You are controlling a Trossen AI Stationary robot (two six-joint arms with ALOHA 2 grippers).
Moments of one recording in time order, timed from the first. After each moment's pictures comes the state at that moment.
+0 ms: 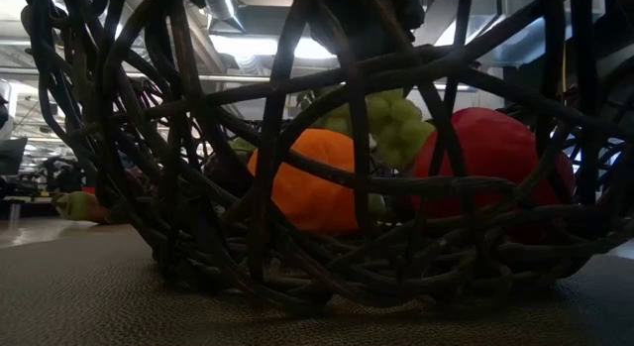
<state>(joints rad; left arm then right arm) 0.21 1.05 1.37 -1.02 -0.01 0.03 0.18 2.02 1.80 -1.14 -0.10 0.88</state>
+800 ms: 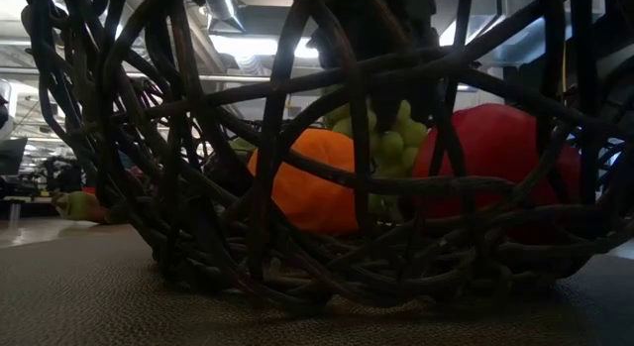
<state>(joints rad) 0.21 1.05 1.37 -1.02 0.03 0.06 0.17 2.03 1.70 -1.11 -0.16 0.80</state>
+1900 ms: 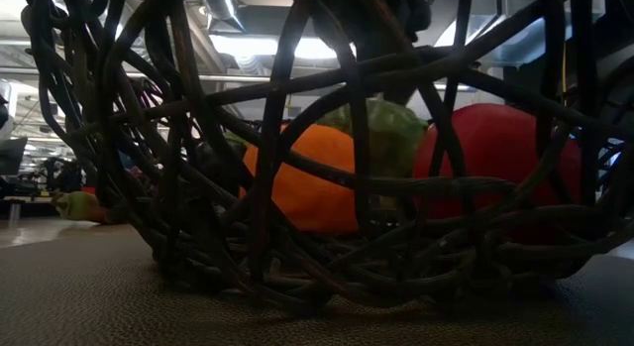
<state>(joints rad) 0.21 1.05 1.37 -1.02 0.12 0.07 0.19 2.01 1.79 -1.16 -0.09 0.76</state>
